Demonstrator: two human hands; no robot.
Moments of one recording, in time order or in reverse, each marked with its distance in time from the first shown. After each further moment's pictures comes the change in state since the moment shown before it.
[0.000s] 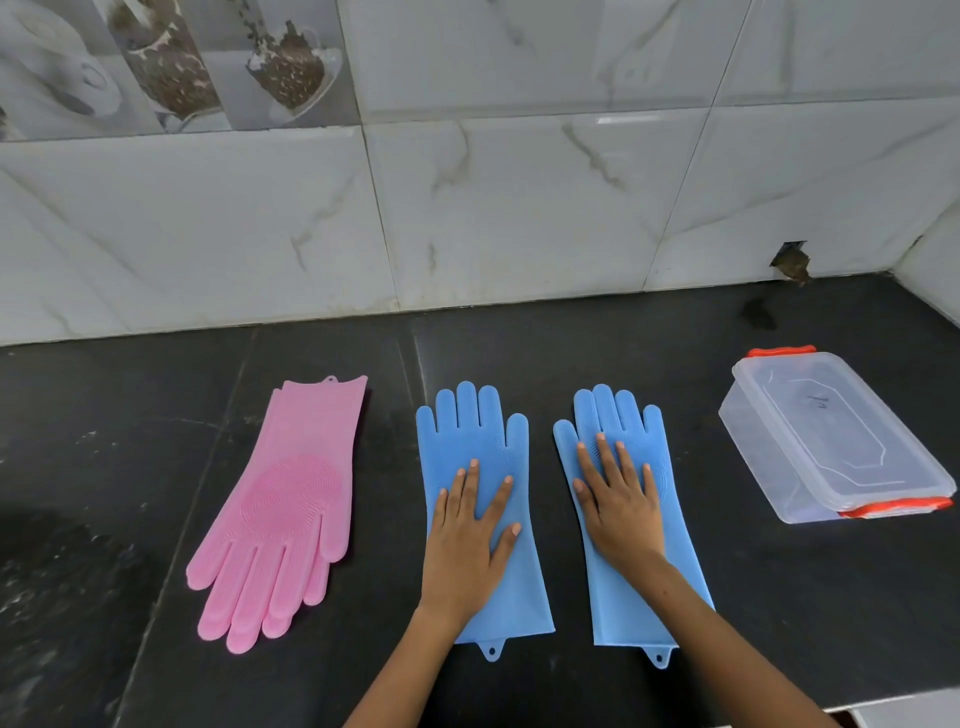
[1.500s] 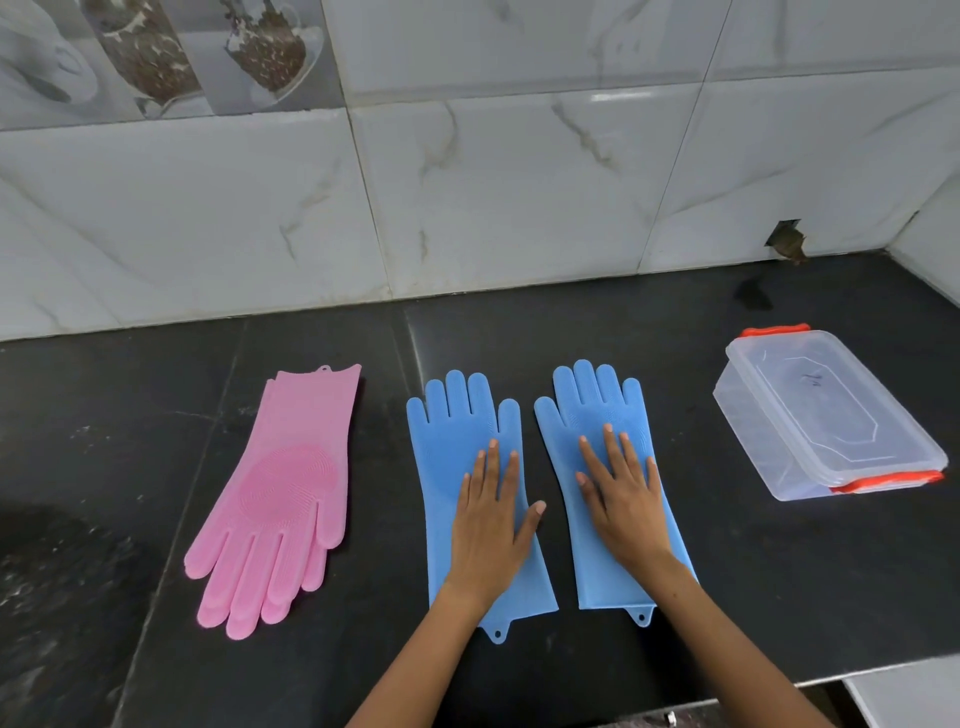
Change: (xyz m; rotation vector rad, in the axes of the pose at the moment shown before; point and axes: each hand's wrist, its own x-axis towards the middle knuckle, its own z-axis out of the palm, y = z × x) left_hand 0.007 0.034 -0.004 -0.117 0.007 -0.003; right_hand -0.017 0.008 -0.001 0.141 0.063 -0.009
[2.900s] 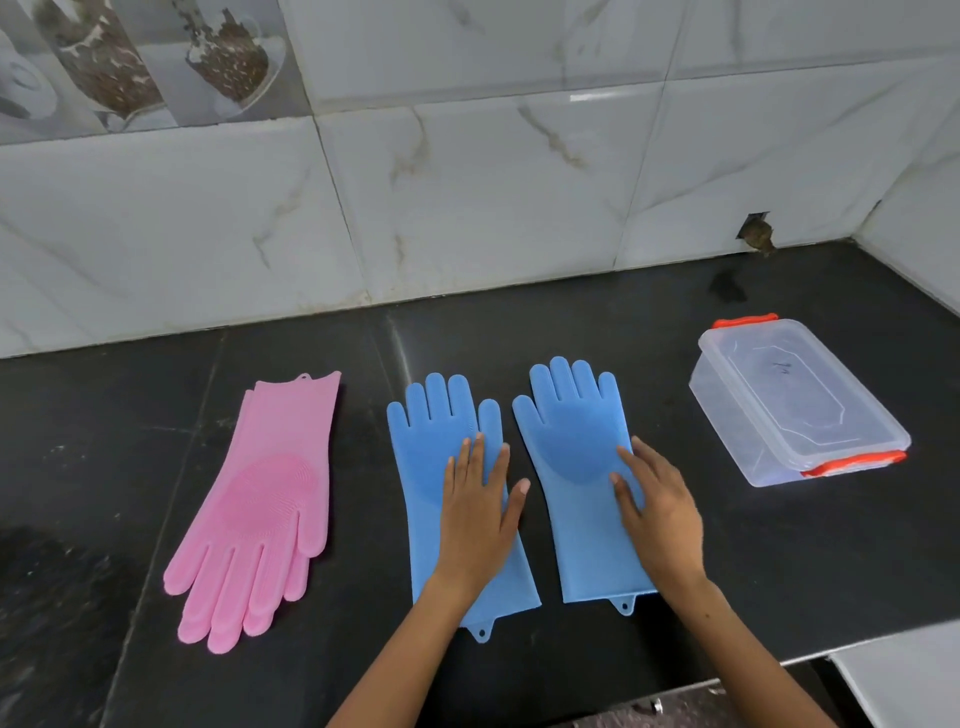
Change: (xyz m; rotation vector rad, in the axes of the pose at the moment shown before) left_hand 0.011 0.011 -0.007 -0.096 0.072 0.012; right_hand -0.029 0.023 -0.032 0.259 0.297 0.167
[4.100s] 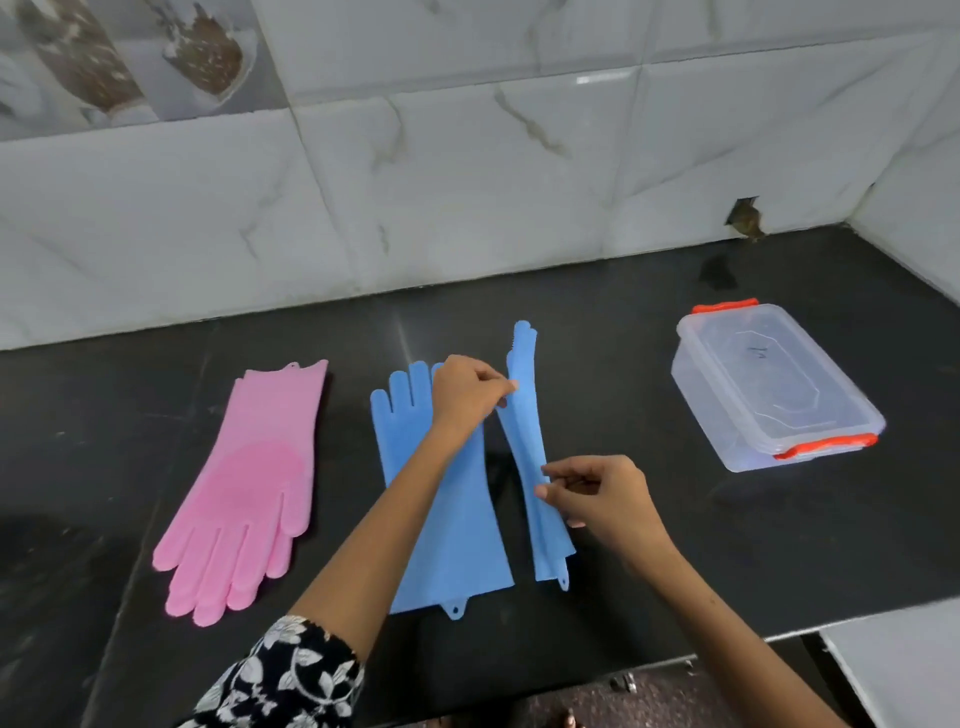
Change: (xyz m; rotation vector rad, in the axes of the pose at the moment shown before) left_hand 0.102 0.047 -0.064 -0.528 -0.003 -0.324; right_hand -0.002 -0.059 -0.058 0.665 -0.476 0.263
